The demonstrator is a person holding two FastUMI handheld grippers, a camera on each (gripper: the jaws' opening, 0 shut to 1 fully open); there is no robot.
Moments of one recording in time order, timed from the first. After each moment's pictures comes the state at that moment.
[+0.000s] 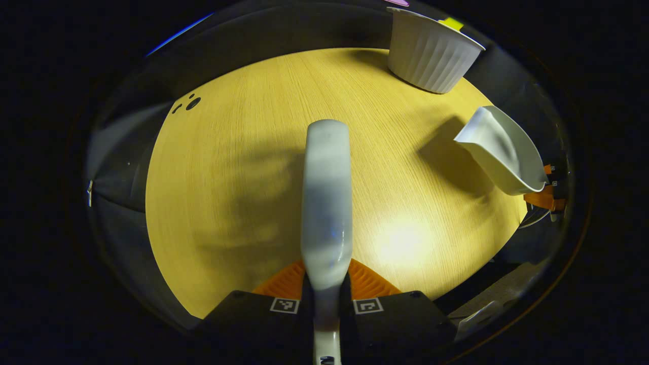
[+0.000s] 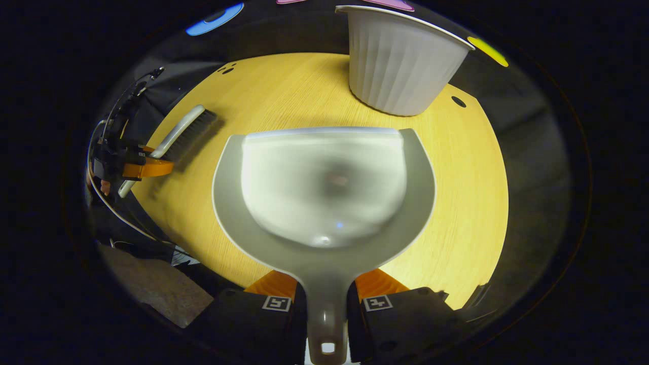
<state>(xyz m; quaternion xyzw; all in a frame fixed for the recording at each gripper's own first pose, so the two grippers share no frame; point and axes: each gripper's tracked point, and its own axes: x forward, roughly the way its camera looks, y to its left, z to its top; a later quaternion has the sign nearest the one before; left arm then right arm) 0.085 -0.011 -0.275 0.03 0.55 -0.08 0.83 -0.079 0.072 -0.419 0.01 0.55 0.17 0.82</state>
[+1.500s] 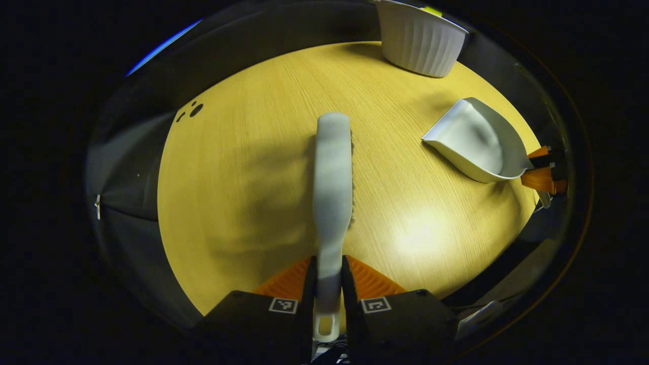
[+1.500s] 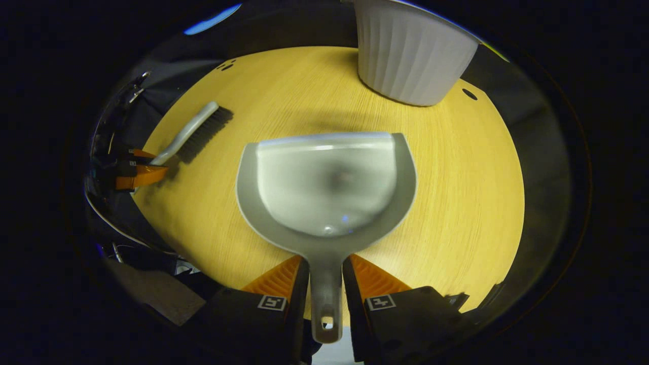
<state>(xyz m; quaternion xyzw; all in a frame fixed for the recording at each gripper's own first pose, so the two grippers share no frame) 0.065 0.006 -0.262 0.08 0.54 -0.06 0.83 -0.088 0.084 -0.423 0.03 0.55 0.18 0.82</state>
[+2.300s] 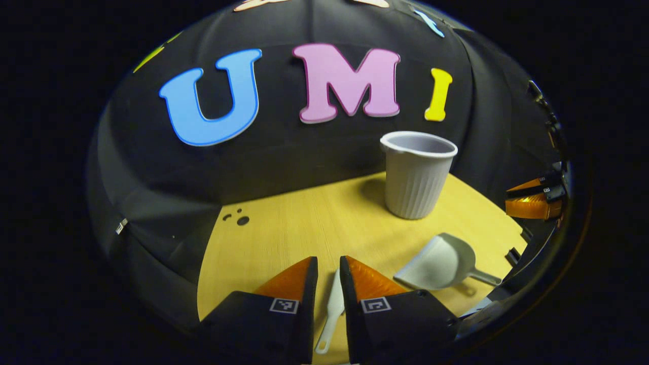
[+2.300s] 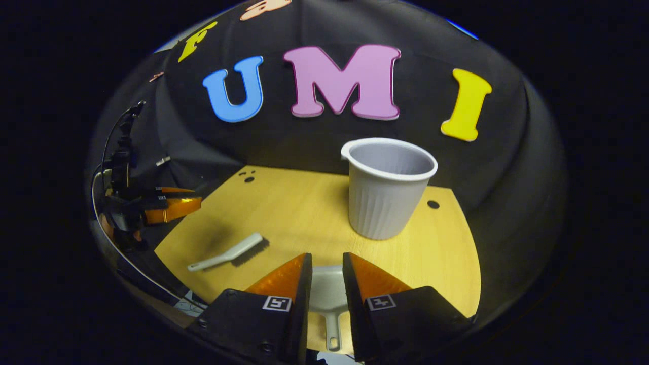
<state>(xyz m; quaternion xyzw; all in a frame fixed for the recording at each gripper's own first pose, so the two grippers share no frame) 0.127 -0.019 -0.025 0.01 0.18 -0.04 0.98 -0.015 0.055 -0.182 0.08 0.21 0.14 0.96</state>
